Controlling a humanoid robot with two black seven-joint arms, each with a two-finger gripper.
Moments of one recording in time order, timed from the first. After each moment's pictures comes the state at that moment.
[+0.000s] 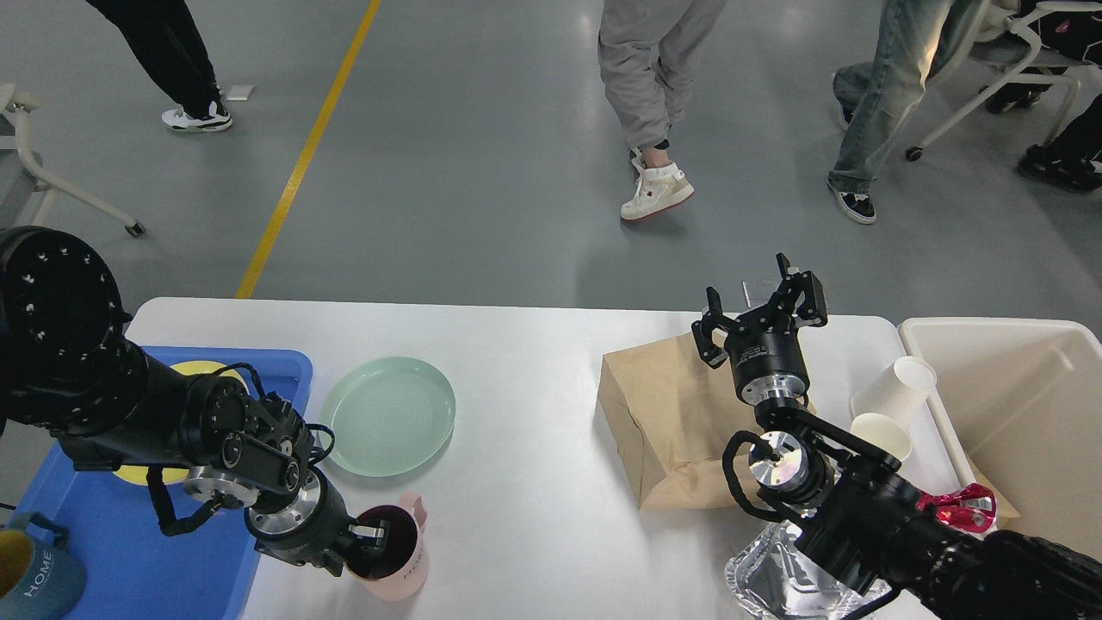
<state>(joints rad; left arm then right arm) -1.52 0.15 1.26 -1.34 0.06 -0.24 -0.02 0.64 -0.03 0.52 0.55 0.26 0.21 0.71</state>
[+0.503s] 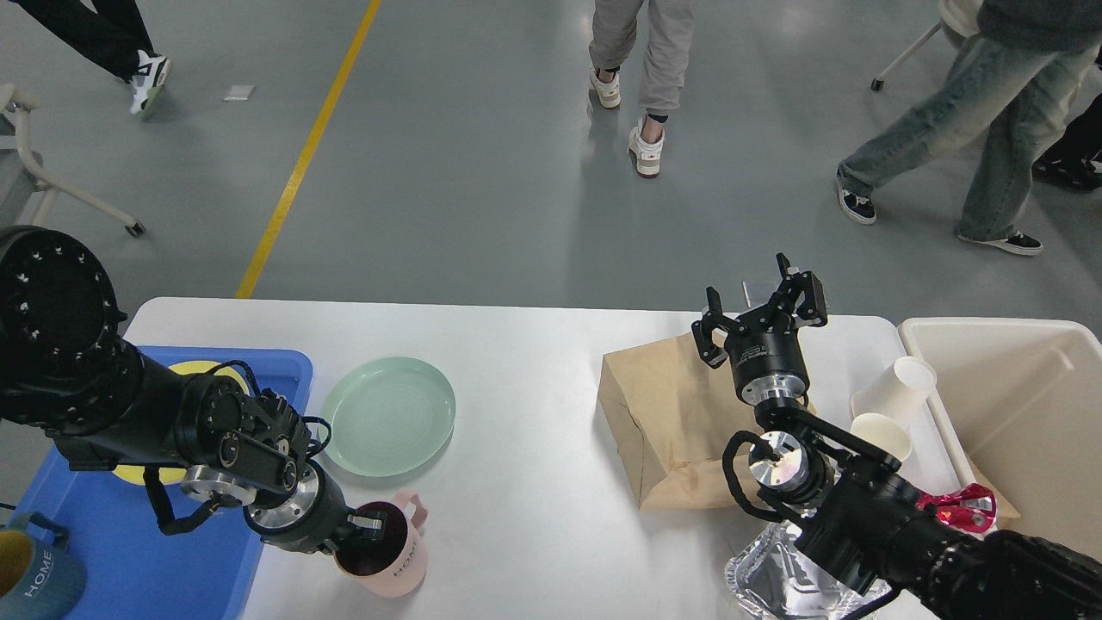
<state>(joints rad) -1.53 0.16 1.26 -1.34 0.06 -0.22 -0.02 0.64 -0.03 0.52 0.55 0.26 0.21 0.71</state>
